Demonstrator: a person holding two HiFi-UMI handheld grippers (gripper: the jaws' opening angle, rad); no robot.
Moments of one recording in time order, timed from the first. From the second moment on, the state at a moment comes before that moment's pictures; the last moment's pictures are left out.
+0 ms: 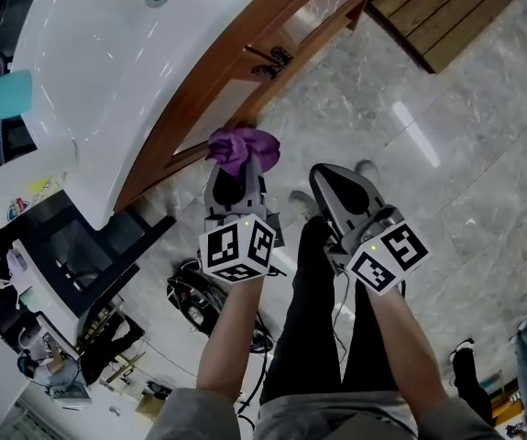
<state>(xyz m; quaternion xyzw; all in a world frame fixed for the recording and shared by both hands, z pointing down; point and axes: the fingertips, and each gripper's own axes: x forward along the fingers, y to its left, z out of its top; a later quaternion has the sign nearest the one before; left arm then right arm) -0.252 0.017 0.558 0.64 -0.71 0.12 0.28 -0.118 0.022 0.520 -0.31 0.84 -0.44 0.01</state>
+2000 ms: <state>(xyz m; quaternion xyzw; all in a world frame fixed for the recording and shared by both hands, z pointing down) -0.334 0.020 0.625 0.55 -0.75 0.15 0.32 -0.118 0.006 0.553 -0.35 0.82 -0.45 0.01</state>
